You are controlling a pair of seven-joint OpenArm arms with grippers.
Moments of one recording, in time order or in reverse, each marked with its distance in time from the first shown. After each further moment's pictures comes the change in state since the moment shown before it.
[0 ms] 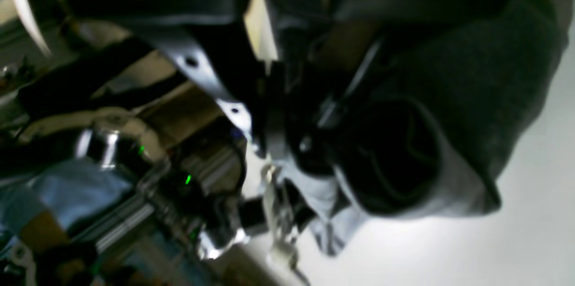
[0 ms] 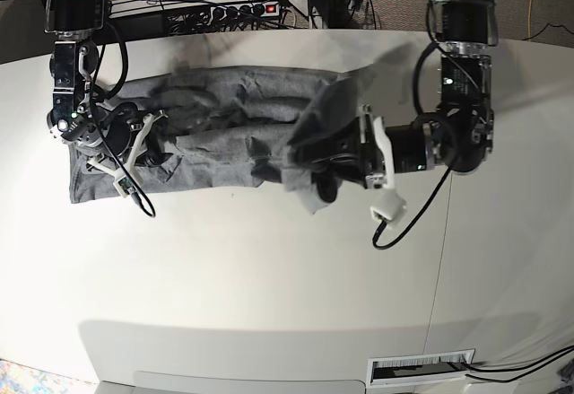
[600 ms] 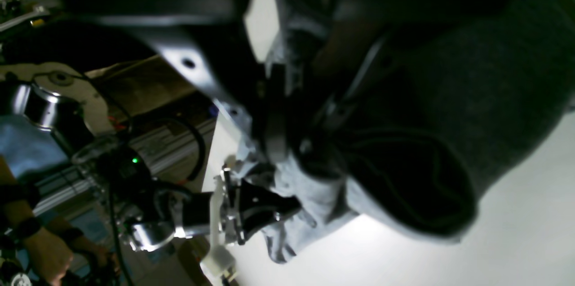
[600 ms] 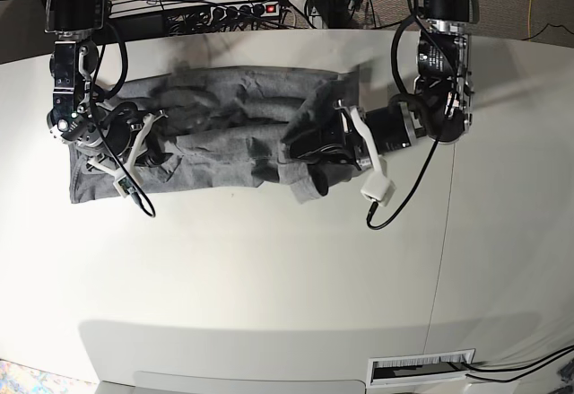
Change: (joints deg) left arm 6.1 2.7 -0.1 -2.1 14.6 0.4 -13.5; right arm 0.0 0.0 0.0 0.0 0.0 0.0 0.2
